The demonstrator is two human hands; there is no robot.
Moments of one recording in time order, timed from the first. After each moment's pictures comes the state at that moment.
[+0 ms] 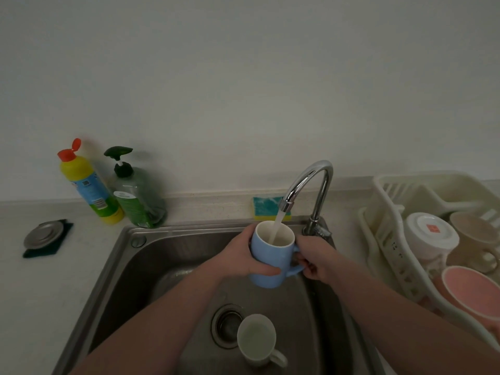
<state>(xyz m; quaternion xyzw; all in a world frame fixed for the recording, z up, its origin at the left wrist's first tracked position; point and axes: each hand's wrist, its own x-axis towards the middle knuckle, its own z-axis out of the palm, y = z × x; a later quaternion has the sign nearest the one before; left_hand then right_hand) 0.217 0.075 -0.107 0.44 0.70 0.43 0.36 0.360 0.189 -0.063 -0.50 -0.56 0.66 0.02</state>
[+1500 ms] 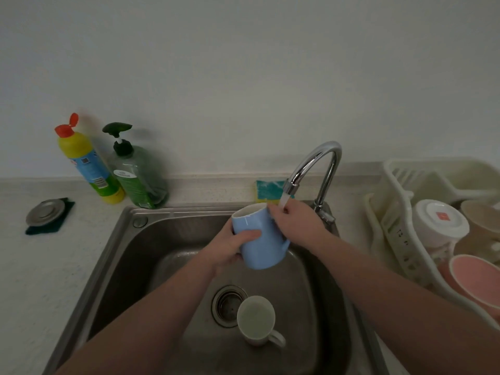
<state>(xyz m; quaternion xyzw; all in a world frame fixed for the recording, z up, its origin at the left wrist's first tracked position) 0.217 0.059 -0.128 0.22 0.60 0.60 0.48 0.325 0.184 -0.058 -0.37 -0.85 0.37 0.06</state>
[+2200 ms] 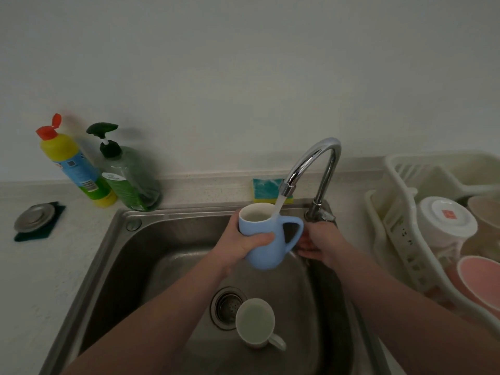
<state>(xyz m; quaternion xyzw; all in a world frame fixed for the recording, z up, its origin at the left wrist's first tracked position) 0.227 0.083 -0.135 0.22 0.62 0.63 0.42 0.349 0.230 -0.121 -0.56 -0.52 0.64 0.07</state>
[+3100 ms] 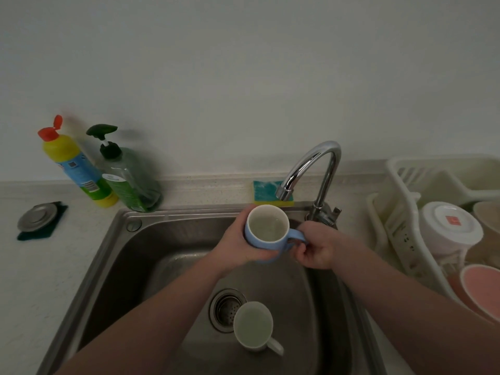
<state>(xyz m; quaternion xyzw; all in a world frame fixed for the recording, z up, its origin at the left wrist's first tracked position) 0.227 0.084 -0.126 0.41 0.64 0.56 0.32 0.345 0.233 -0.096 -0.51 -0.32 0.79 -0.10</state>
